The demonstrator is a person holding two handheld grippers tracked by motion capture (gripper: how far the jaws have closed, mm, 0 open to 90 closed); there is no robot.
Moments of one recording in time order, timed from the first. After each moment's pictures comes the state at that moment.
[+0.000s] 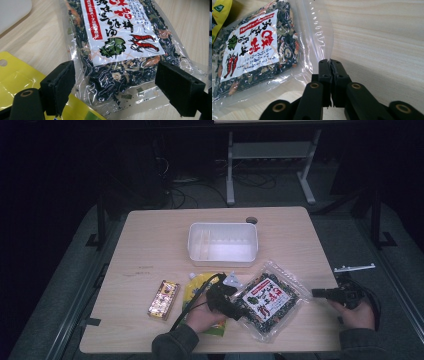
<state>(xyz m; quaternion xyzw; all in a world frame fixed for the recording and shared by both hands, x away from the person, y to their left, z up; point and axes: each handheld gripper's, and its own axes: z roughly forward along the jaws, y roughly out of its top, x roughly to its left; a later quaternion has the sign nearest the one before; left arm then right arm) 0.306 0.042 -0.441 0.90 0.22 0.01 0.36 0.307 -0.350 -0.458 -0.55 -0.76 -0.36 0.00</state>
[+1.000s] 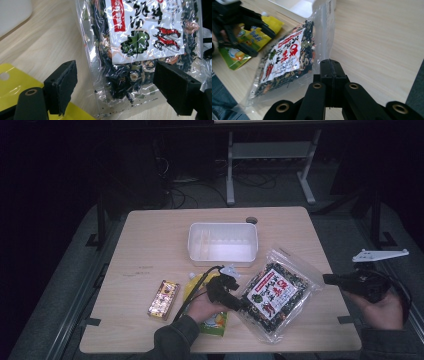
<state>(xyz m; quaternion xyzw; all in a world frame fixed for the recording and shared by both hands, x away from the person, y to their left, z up) 0.332 0.042 -0.443 0.89 0.22 -0.04 0.39 0.270 -0.333 -0.340 -0.45 -0.80 -0.39 -0.11</state>
